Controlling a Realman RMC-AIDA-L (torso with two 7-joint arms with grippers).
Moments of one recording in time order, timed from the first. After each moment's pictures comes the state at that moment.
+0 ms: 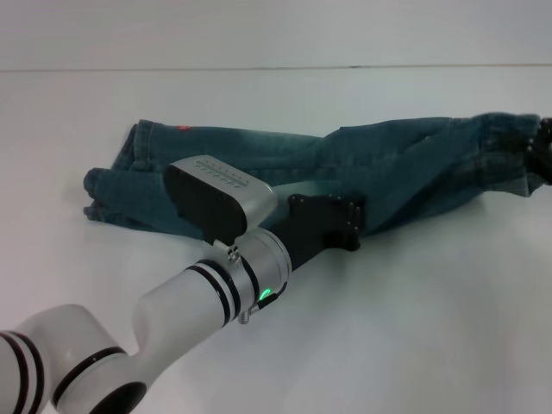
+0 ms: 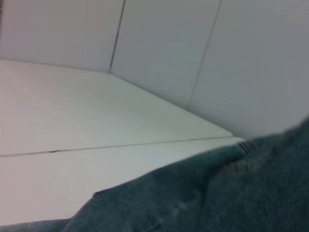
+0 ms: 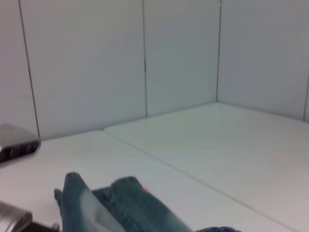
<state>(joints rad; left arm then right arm) -0.83 -2.18 0.08 -0.43 1.66 0.77 -0.28 0.39 2.08 -0.51 -0.99 -1.96 -1.64 1.36</state>
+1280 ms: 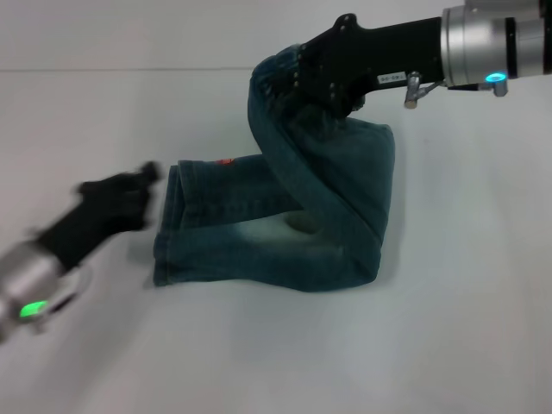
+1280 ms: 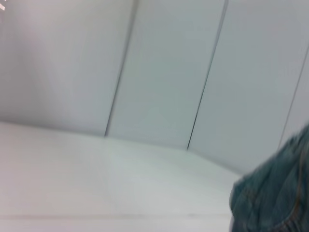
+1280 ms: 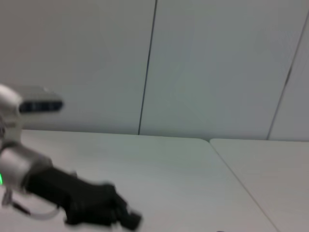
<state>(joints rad) -0.49 -2.08 -0.05 0.04 2.02 1.30 -0.73 0.90 2.04 -0.90 -0.69 -1.96 -1.37 1.36</state>
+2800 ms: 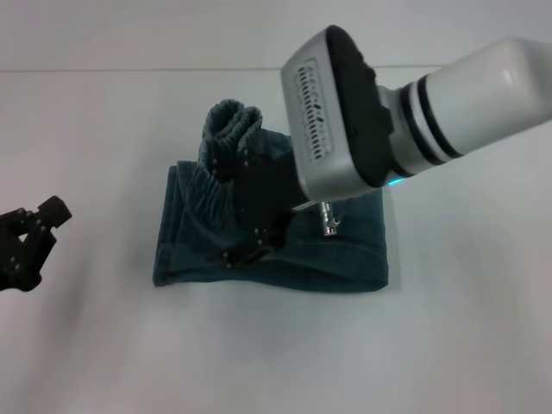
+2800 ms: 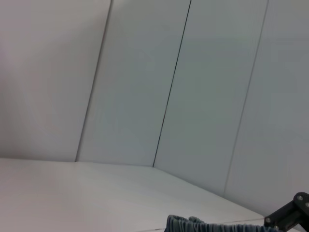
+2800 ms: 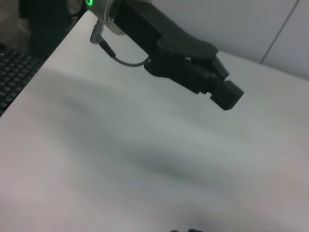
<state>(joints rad) -0.28 -2.16 0.10 0.62 1.99 1.76 -1.07 0.75 2.09 -1.61 -1.10 -2.01 -1.19 1.62</state>
